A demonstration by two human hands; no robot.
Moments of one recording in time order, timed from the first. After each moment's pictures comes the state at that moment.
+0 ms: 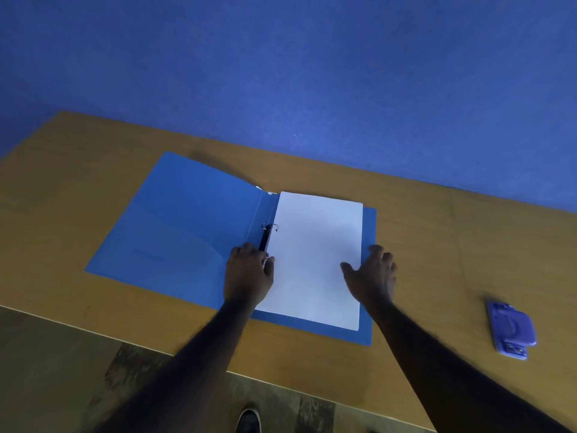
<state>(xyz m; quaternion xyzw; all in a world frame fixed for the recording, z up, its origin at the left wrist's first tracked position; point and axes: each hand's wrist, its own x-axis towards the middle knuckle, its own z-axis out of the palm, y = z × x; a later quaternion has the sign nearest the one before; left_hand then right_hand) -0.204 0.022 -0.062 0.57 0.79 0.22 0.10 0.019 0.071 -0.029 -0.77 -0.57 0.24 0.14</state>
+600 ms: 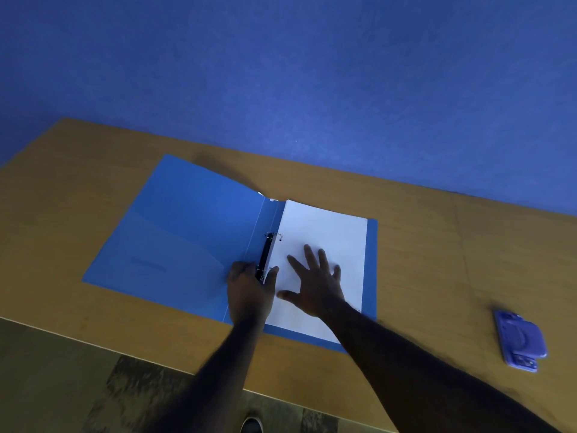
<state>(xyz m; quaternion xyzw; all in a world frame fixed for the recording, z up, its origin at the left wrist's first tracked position) -0.190 0.014 -0.073 0.43 0.83 0.31 0.13 -0.055 0.070 -0.062 -0.52 -0.83 0.18 -0.08</state>
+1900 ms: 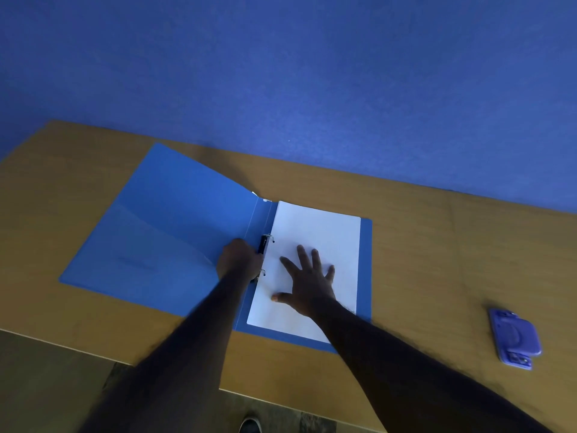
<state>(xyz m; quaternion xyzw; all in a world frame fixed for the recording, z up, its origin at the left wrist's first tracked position) -0.224 0.081 -0.049 0.39 0.86 0.16 0.29 -0.058 0.073 -0.061 -0.52 -0.82 0.21 -0.08</state>
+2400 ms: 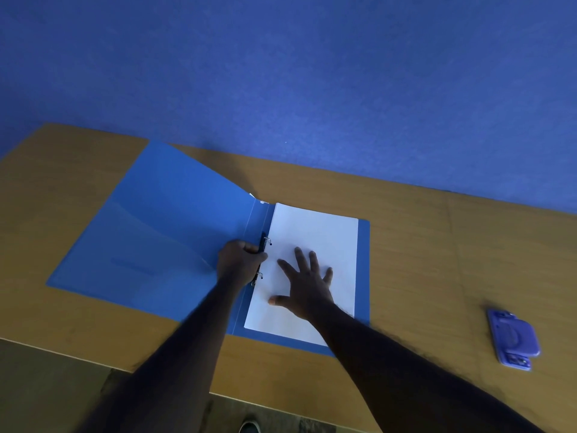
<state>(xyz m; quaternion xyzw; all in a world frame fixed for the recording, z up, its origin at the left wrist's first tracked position) -0.217 0.075 -0.040 0.39 0.81 0.30 0.30 -0.058 0.073 -0.061 -0.52 -0.82 0.22 -0.08</state>
